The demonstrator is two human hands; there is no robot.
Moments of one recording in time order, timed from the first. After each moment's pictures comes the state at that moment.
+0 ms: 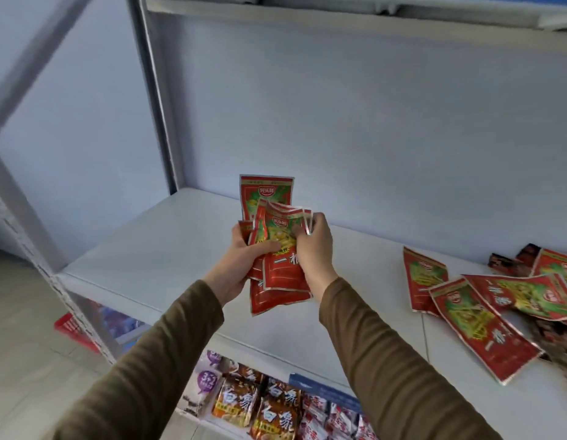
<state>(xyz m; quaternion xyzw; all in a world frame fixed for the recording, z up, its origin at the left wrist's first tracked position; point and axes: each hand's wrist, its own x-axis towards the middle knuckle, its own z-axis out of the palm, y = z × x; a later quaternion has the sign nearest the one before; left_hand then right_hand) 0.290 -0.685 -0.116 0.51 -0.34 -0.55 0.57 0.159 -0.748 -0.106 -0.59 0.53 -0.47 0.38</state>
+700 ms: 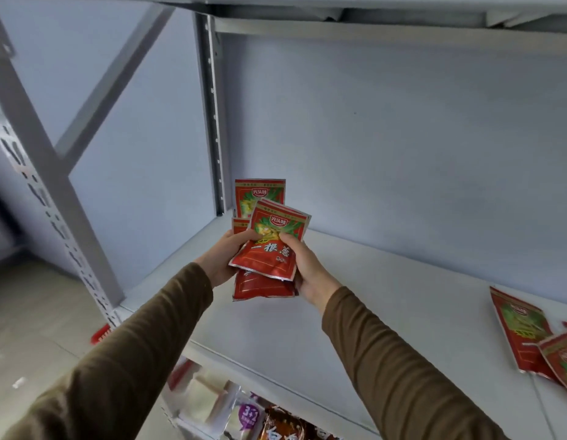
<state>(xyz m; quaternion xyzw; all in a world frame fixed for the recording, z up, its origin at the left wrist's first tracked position) 0.473 -0.736 -0.110 0.55 -0.29 -0.58 0.52 0.304 -0.782 -0.123 -0.46 0.38 -0.31 0.74</state>
